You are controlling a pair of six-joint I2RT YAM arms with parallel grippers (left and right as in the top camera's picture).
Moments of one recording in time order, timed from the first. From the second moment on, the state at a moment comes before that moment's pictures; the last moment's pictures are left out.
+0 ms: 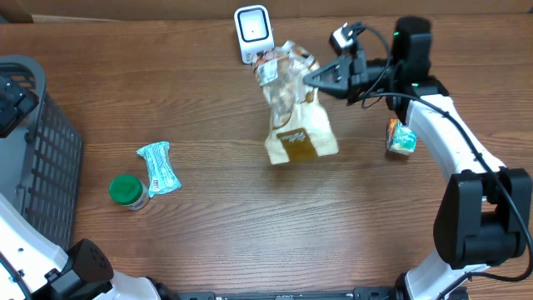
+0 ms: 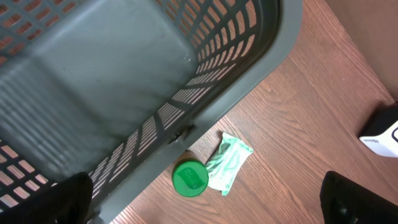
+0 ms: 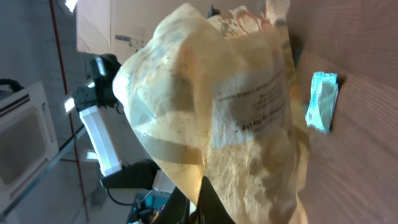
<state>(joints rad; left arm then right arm) 0.62 1.72 2.30 -1.69 0.09 -0.31 0.07 1.83 1.35 0.19 -1.56 1.07</state>
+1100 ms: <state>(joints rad) 0.62 1.72 2.30 -1.69 0.09 -0.31 0.08 1.84 1.35 0.01 -1.43 0.94</state>
